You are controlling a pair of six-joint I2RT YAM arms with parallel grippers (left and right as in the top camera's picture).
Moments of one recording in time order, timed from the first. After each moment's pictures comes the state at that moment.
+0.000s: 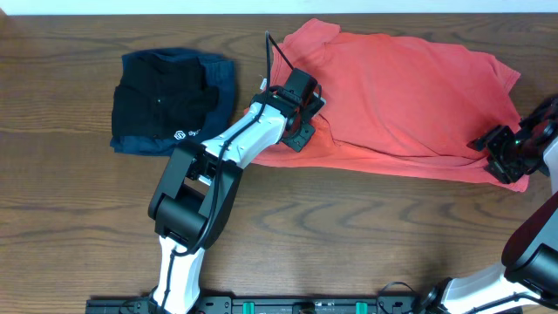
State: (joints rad) left arm -0.54 2.12 1.50 -0.63 0.04 0.15; right arm -0.56 1.79 1.21 -0.80 -0.34 0.34
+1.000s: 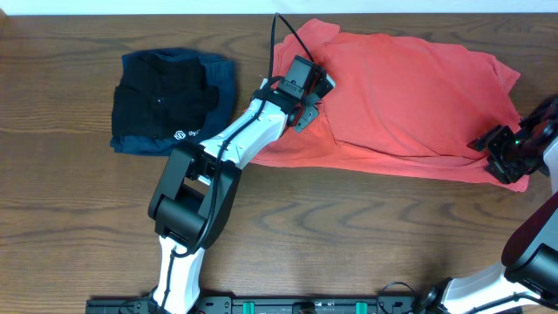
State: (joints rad) left arm -0.54 2.12 1.54 -0.44 -0.10 0.35; right arm -0.56 1.79 1.21 -0.81 -0.34 0.34
